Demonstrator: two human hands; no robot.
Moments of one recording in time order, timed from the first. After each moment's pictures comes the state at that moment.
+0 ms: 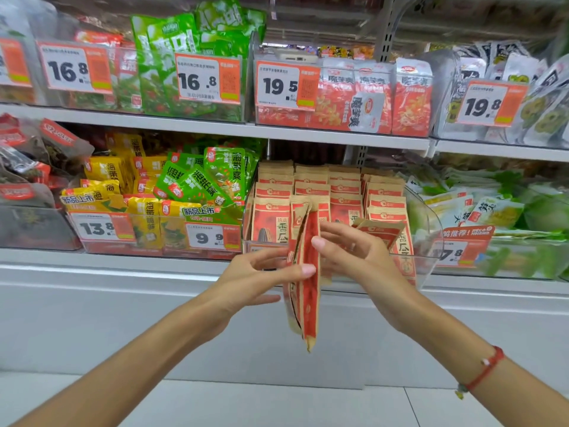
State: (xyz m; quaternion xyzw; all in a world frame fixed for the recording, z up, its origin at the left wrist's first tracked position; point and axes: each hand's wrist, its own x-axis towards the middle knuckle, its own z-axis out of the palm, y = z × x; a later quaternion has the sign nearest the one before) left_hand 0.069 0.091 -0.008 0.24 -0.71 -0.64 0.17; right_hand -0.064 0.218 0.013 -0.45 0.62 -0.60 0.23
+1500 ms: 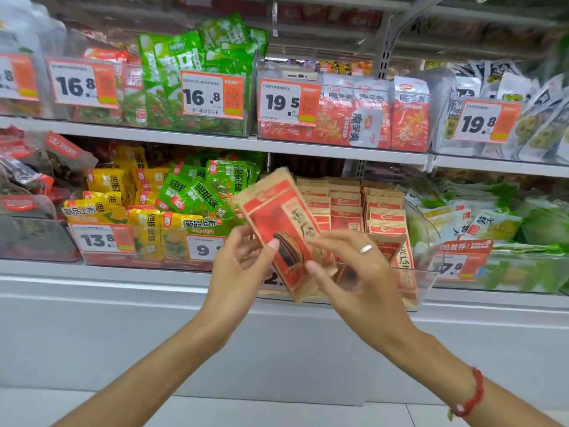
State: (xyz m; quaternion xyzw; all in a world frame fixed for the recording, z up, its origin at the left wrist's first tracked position) left_hand 0.061 0.090 -0.005 0.20 -0.64 -0.60 0.43; right_hand -0.062 0.212 0.000 -0.59 0.65 -0.44 -0.21
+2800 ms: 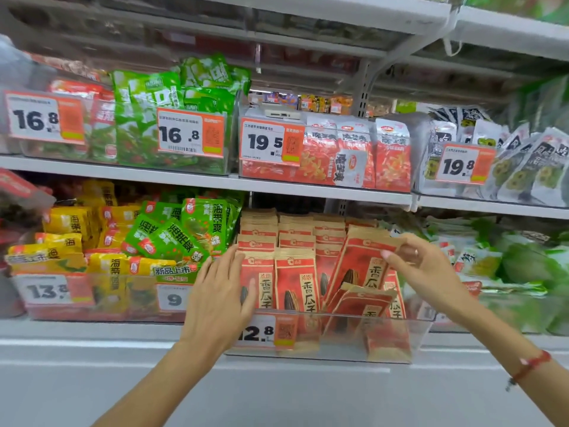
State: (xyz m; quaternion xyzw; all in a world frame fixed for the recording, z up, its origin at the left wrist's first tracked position) left_hand -0.001 0.002 -0.040 0.29 -0.90 0.03 0.33; right_hand -0.196 0.226 0.047 -0.47 0.72 -0.50 -0.05
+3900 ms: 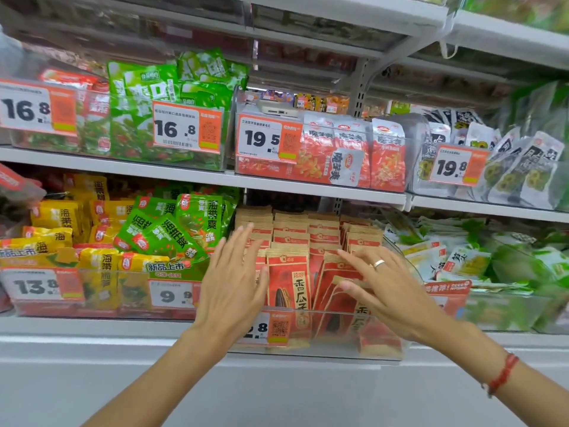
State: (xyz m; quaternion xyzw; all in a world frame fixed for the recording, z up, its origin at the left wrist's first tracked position) left_hand -0.012 0.023 -0.015 0.24 -0.89 0.01 0.38; right_hand -0.176 0.217 0.026 -0.54 0.81 -0.07 -0.20
